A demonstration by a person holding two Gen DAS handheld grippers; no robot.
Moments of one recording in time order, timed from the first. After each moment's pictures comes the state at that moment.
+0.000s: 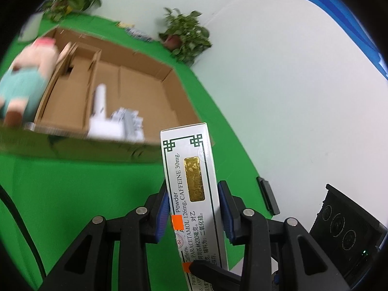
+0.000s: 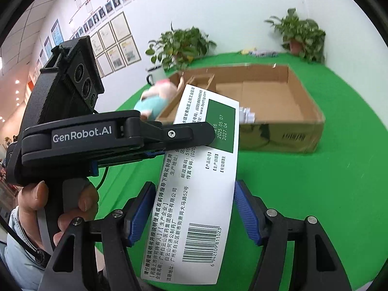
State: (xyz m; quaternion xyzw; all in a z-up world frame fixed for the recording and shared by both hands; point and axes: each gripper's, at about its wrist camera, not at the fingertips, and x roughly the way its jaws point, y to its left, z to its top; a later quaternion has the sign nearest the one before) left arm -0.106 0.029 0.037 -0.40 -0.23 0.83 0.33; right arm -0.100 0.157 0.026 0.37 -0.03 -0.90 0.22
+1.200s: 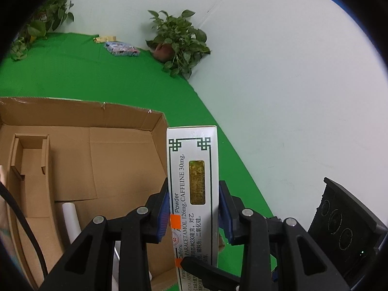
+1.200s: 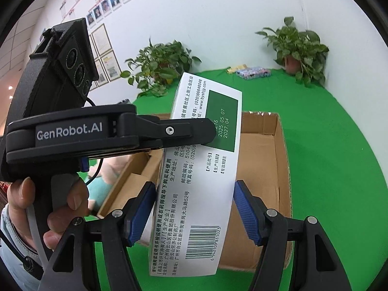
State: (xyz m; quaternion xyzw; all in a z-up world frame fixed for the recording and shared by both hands) left arm -0.315 0.097 0.089 -0.42 -0.19 0.83 0.33; right arm -0.337 0.194 0.095 0.38 -0.03 -0.90 0.21
